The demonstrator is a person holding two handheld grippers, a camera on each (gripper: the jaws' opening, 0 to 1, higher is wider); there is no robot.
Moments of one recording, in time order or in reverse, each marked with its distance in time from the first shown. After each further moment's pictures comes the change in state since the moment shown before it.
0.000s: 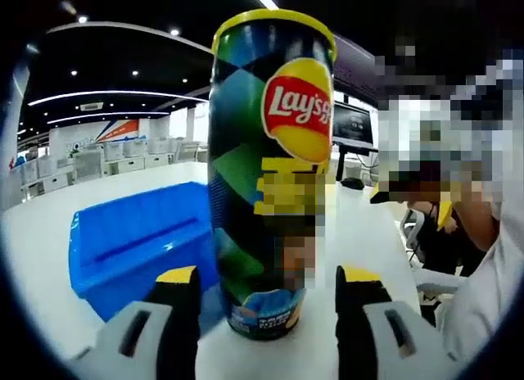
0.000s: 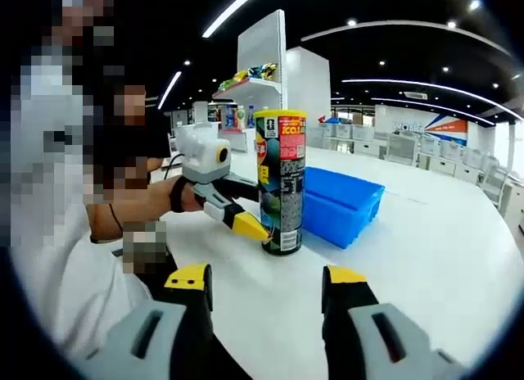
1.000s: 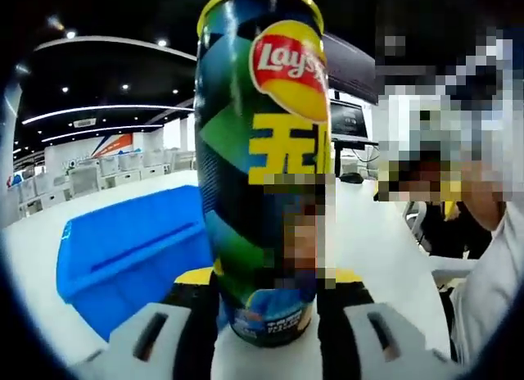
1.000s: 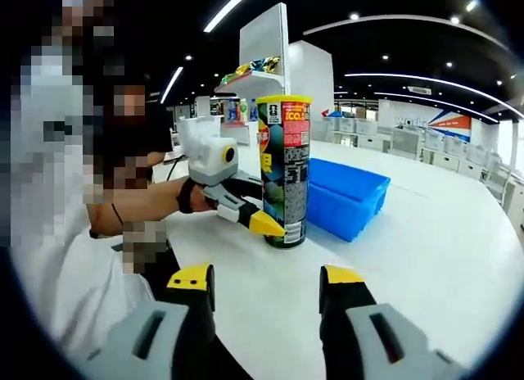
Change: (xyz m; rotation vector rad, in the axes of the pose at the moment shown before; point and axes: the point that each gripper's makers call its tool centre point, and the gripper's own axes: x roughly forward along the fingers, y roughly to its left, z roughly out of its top) left arm 0.012 0.003 -0.009 0.068 -0.034 -0.014; right arm 0.006 0.001 -0.011 0.000 0.032 0.014
